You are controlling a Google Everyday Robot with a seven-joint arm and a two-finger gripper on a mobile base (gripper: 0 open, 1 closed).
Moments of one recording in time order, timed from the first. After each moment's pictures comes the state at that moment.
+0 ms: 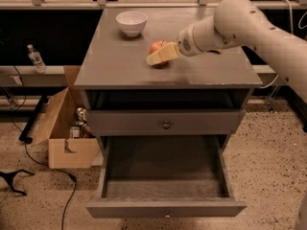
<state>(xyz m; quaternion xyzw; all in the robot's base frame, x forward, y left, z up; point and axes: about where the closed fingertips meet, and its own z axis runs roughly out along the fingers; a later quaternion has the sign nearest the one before) 0.737 -0.050 0.874 -0.35 0.82 0.18 0.42</state>
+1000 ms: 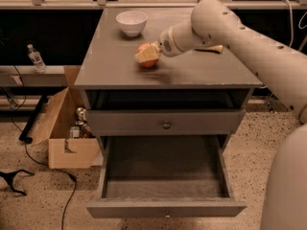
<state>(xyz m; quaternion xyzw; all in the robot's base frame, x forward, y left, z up) 0.753 0.012 0.857 -0.38 0.80 0.20 0.41</state>
